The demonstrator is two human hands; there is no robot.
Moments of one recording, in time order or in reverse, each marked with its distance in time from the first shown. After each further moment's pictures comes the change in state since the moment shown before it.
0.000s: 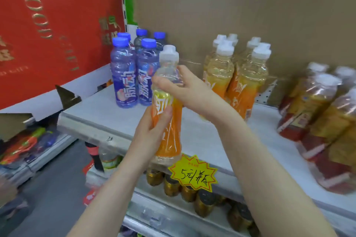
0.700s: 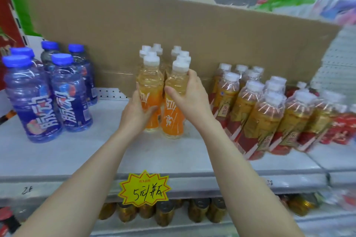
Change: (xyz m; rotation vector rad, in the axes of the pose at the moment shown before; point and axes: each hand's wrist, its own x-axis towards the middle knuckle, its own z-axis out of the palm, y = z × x) left_hand 0.123 -0.016 0.104 0.654 -0.197 0.249; right_hand -0.038 0.064 -0.093 -0.506 0.724 0.100
